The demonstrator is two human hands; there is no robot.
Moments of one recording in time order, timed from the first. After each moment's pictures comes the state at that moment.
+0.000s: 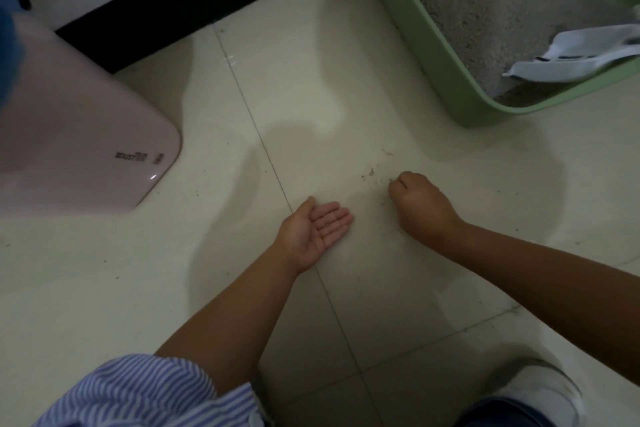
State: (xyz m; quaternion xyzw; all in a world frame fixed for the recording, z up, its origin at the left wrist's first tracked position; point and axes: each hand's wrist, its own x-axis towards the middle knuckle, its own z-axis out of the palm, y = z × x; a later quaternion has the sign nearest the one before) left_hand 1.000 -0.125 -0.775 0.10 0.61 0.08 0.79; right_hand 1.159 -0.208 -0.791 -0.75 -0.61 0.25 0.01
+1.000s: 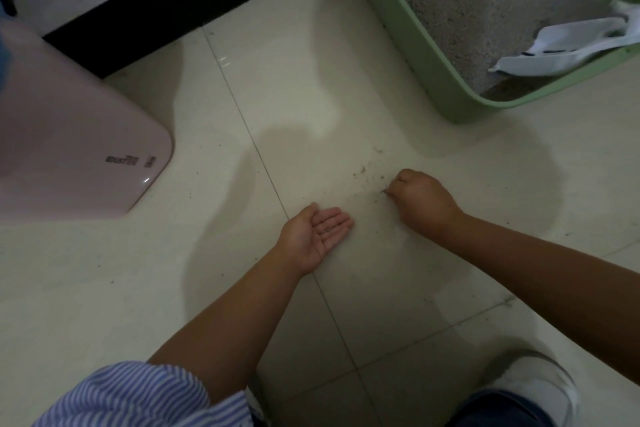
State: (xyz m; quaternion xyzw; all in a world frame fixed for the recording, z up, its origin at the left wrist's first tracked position) left_hand 1.007 -0.136 -0.771 0.09 0.62 0.06 0.78; right_hand 1.173 -0.213 -0.794 -0.76 -0.60 0.26 0.01
